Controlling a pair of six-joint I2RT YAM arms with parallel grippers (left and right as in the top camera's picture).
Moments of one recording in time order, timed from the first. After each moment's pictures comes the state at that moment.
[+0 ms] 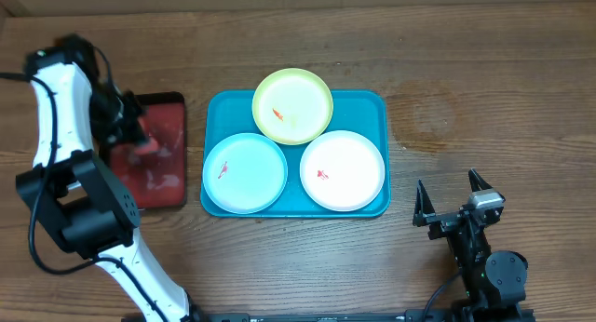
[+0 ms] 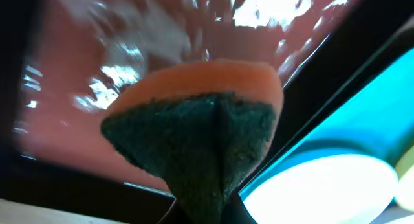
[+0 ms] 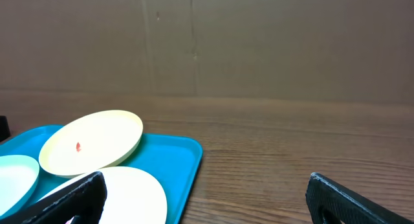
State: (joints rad) left arm 0.36 2.13 1.87 -1.40 0.14 -0.27; right arm 0.14 0.01 0.02 -0.04 -0.05 0.04
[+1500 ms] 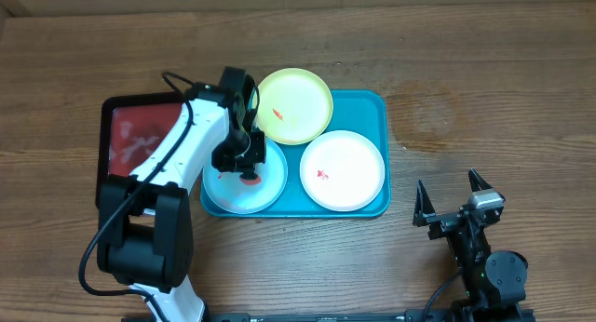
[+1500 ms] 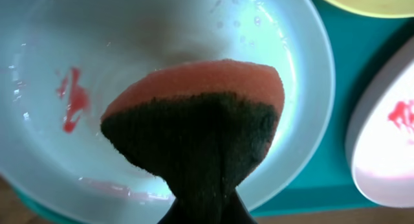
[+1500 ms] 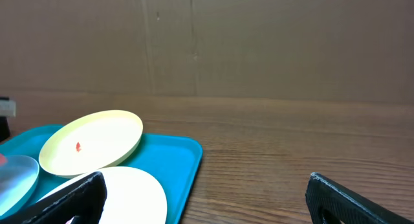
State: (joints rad) left arm -0.24 1.88 1.35 -1.07 0.14 -0.28; right arm 0.14 0.01 0.02 -0.04 -0.05 0.04
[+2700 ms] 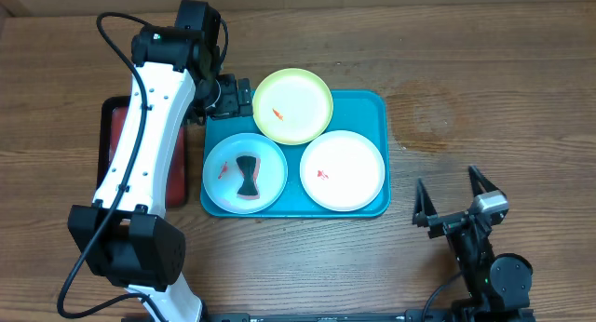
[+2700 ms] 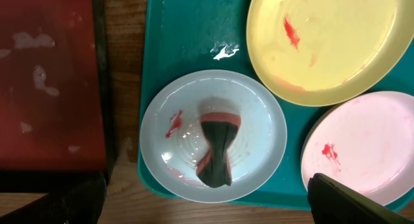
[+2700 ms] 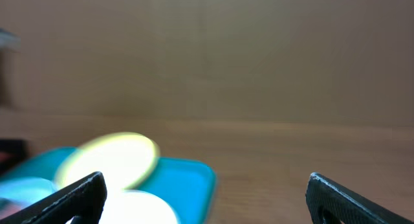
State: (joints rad) left arm -0.16 1.87 1.88 -1.40 0.01 -0.32; right arm 0.14 0.01 0.02 0.08 -0.15 0.11
